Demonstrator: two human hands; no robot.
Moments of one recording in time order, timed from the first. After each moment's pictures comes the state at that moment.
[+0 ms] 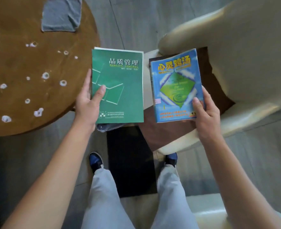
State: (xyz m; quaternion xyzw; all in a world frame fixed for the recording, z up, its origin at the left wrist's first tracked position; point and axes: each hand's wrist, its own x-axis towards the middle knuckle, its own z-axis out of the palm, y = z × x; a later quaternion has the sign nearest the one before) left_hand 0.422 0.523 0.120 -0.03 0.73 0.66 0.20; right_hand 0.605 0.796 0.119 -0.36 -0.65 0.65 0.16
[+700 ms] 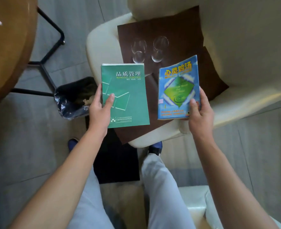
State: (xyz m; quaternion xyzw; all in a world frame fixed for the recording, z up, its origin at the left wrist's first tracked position) left_hand 0.538 0.691 -0.048 -0.16 0.73 0.61 0.25; right_hand 0.689 0.938 -0.035 -0.45 -0.69 0.56 0.10
